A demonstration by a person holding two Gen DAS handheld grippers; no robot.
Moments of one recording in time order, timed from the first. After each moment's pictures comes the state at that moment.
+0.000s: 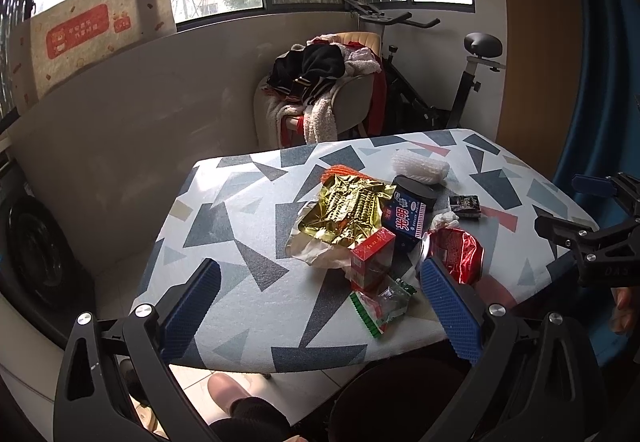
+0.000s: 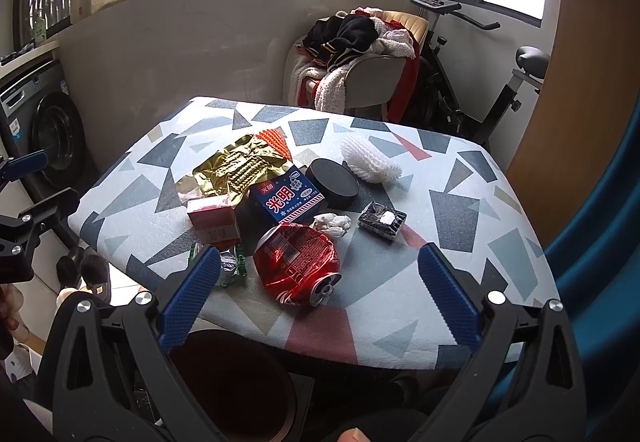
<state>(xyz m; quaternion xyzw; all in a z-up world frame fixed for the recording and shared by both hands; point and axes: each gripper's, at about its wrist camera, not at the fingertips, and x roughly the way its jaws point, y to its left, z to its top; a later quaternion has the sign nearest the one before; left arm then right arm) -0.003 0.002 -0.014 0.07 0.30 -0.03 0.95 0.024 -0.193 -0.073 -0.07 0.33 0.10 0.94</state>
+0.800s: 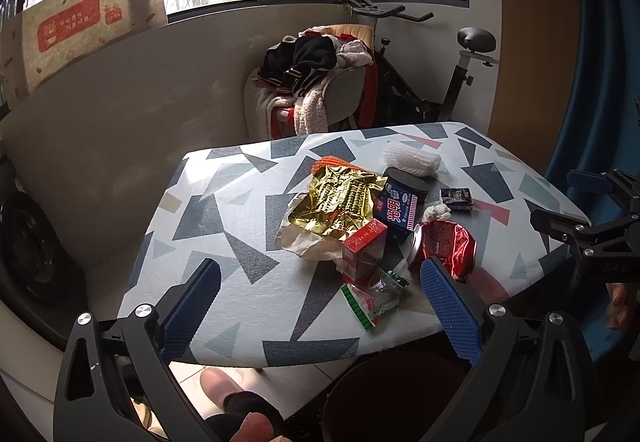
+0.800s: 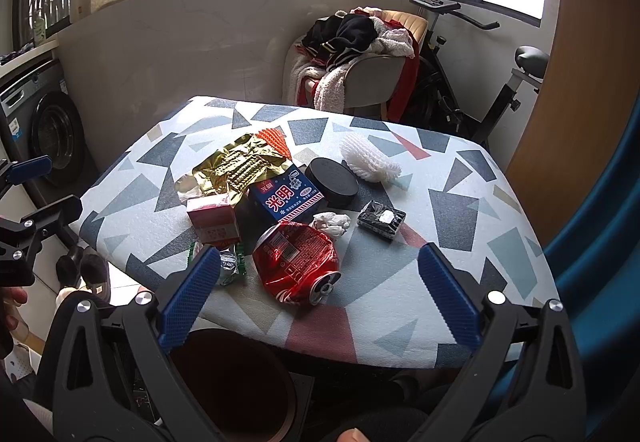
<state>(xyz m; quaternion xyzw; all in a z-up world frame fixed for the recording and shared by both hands) 0.001 0.002 -0.018 0.06 0.31 -0.04 0.95 0.025 -0.193 -0.072 -0.07 0.33 0.10 0.94</state>
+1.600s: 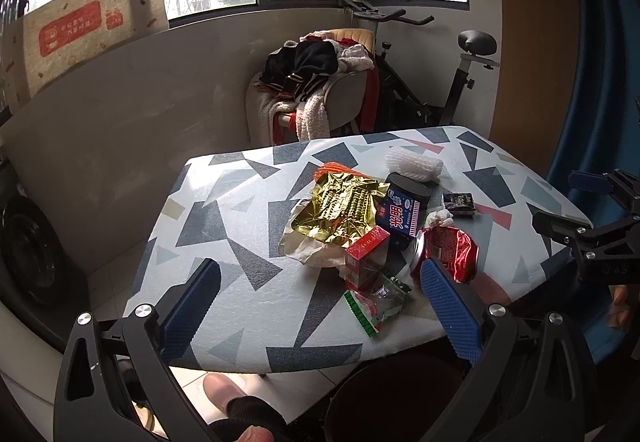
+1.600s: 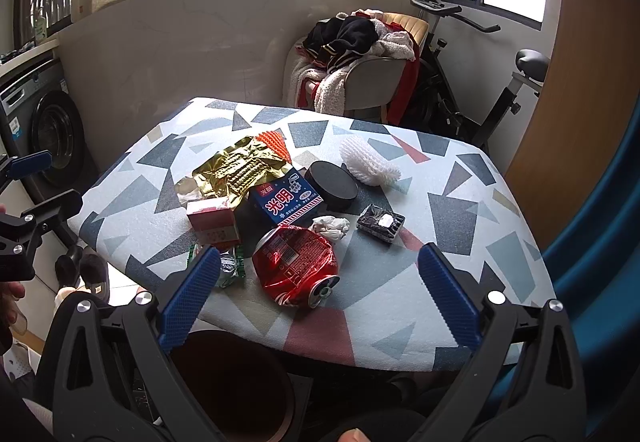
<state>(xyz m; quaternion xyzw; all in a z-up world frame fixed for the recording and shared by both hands) 0.002 0.002 -0.012 0.07 0.30 -0.04 0.95 0.024 -0.192 -0.072 -0.07 0.33 0.10 0.94</state>
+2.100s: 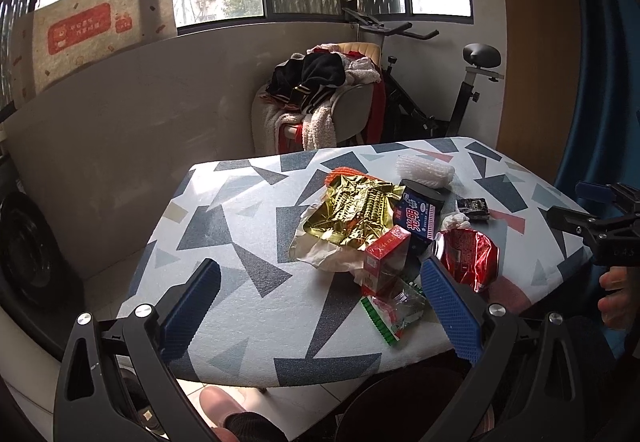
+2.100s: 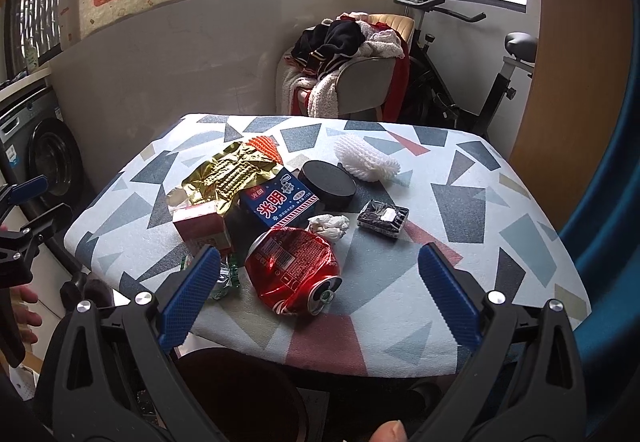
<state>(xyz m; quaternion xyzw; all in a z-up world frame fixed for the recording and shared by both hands) 0.009 0.025 -0.047 0.05 0.28 -0.04 0.96 0.035 -0.210 -0.102 -0.01 0.31 0.09 0.95</state>
